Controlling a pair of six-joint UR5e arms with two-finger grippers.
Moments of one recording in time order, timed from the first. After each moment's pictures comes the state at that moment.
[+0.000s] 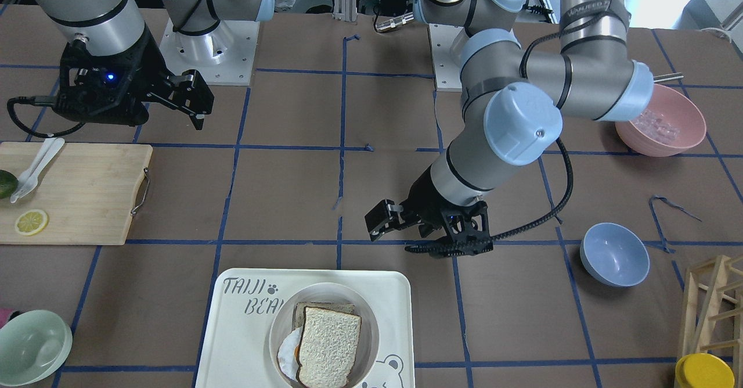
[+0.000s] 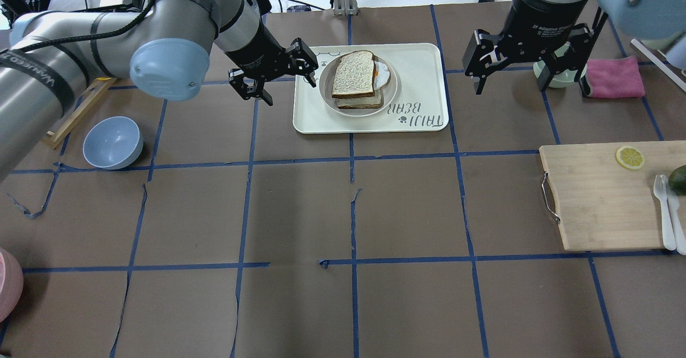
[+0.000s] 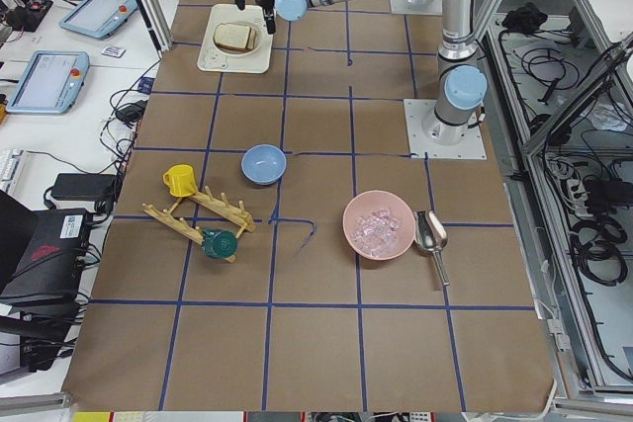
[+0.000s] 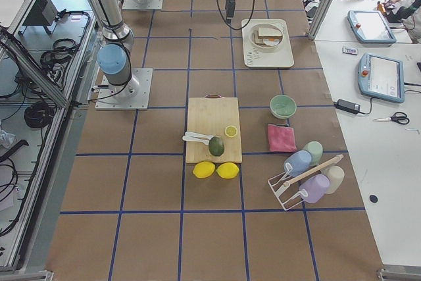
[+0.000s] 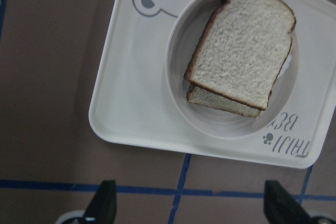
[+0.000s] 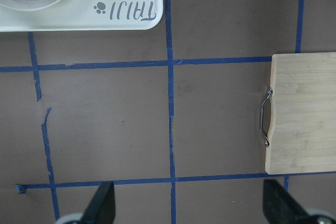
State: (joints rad) left arm -1.67 -1.82 -1.60 -1.23 1.30 -0.31; right arm 1.58 -1.51 1.49 -1.48 -1.60 0.03
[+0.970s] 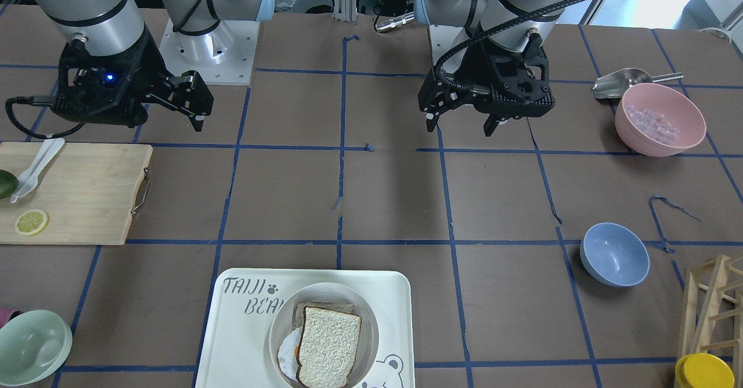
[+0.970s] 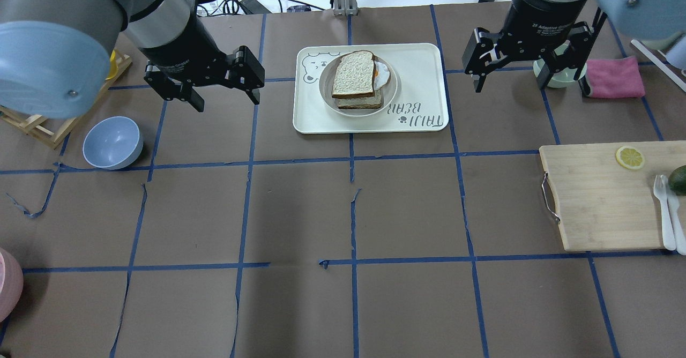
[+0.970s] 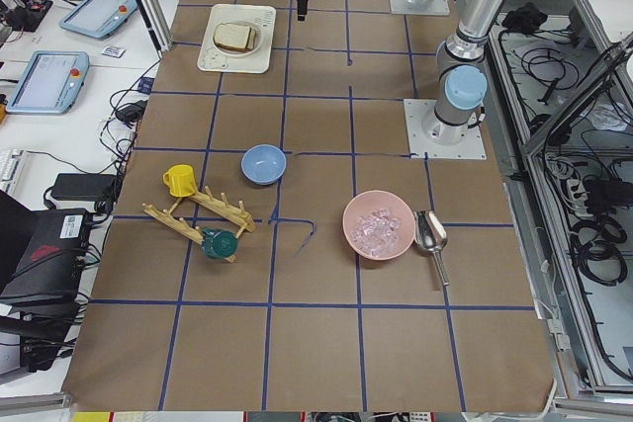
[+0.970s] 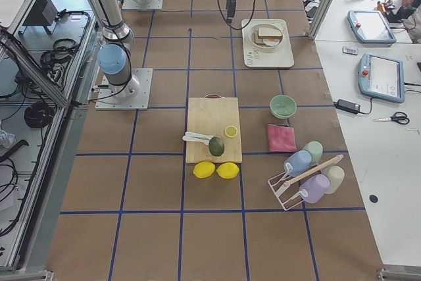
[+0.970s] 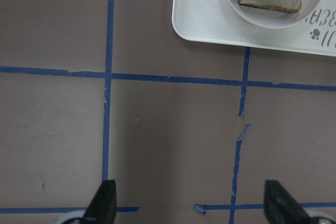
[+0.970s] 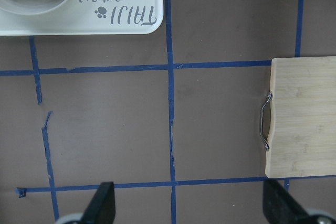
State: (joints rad) left arm -1.64 -1.59 -1.57 -1.50 1.47 -0.08; right arm 1.58 -1.51 1.49 -1.50 -1.60 0.04
